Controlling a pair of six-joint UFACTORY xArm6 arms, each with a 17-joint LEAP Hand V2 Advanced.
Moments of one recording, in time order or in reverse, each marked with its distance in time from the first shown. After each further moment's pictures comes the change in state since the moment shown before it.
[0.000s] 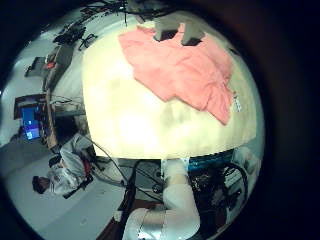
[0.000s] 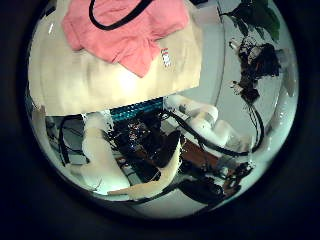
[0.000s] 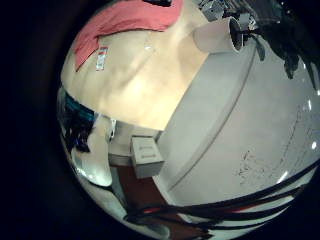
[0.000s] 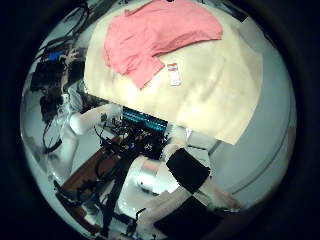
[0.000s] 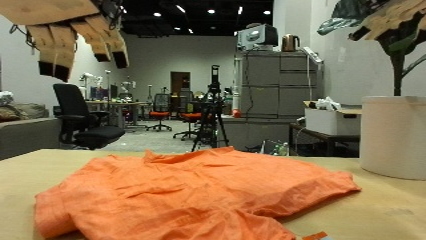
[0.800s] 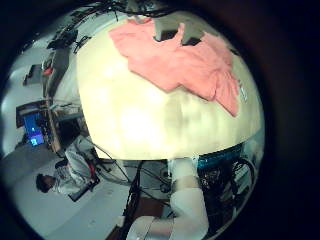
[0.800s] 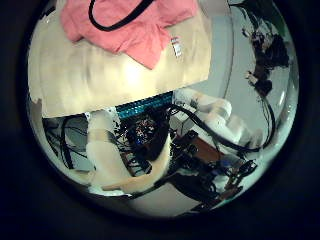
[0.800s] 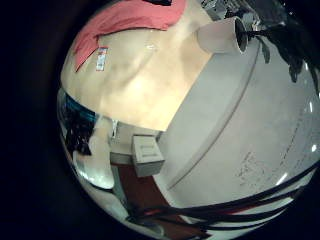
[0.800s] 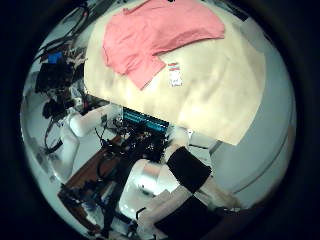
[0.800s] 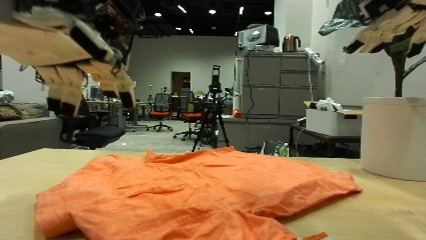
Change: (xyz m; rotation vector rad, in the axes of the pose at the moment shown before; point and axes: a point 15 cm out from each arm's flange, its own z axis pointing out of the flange) left arm 0.028 -0.017 0.060 -0.050 -0.048 0.157; right arm -0.010 -0.016 0.011 -0.031 -0.040 -0.007
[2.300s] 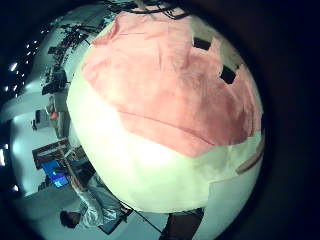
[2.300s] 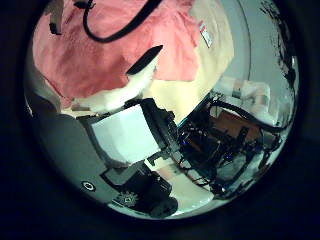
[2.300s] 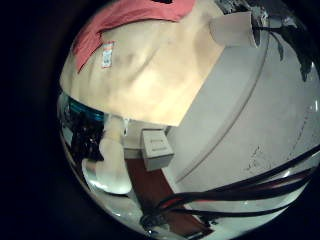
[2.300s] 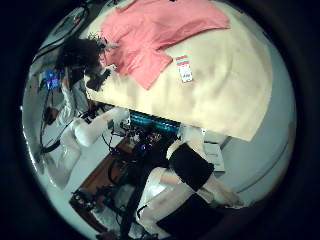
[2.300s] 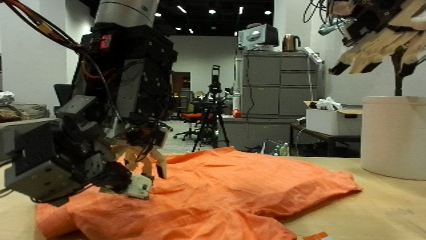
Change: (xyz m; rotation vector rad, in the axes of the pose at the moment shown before) left arm -0.038 -0.115 0.052 0.039 -0.229 0.300; right arm -0.026 -0.008 0.018 -0.058 -0.061 0.065
